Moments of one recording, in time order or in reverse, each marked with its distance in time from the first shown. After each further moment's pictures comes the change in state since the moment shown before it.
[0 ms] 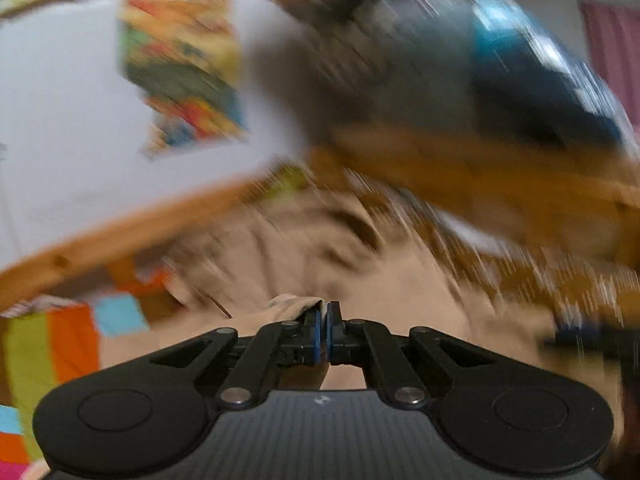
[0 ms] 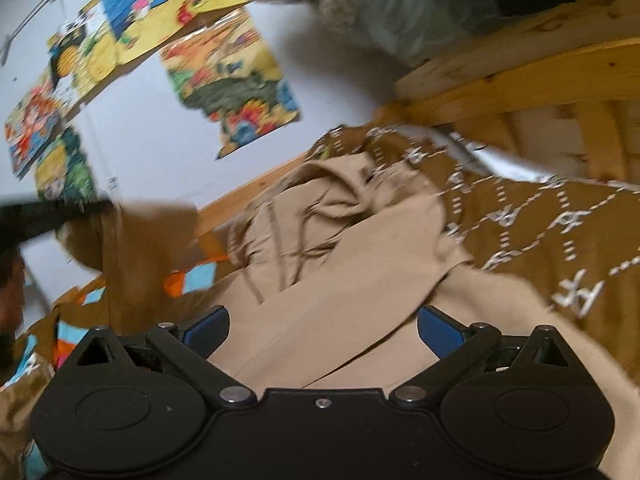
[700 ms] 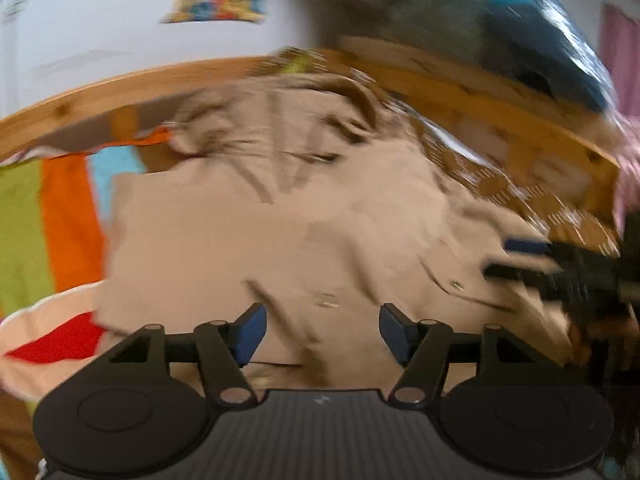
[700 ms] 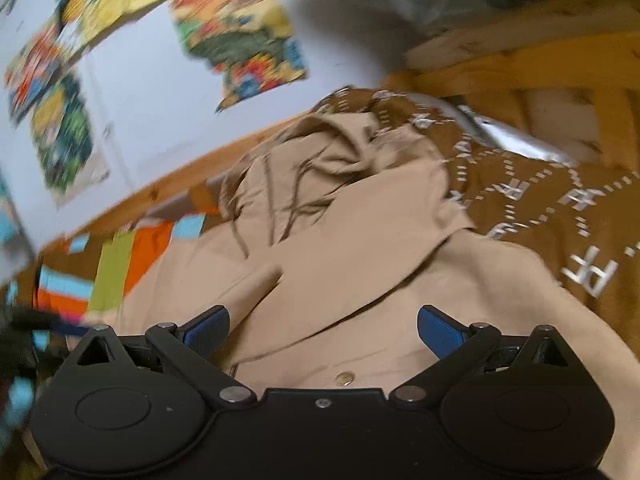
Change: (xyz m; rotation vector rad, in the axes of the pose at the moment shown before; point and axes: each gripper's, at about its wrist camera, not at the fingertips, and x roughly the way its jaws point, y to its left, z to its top) left arm -0.052 0.068 -0.084 -0.209 0.201 -0.091; right arm 0.021 0.013 -0.027 -0.151 0.112 -0.010
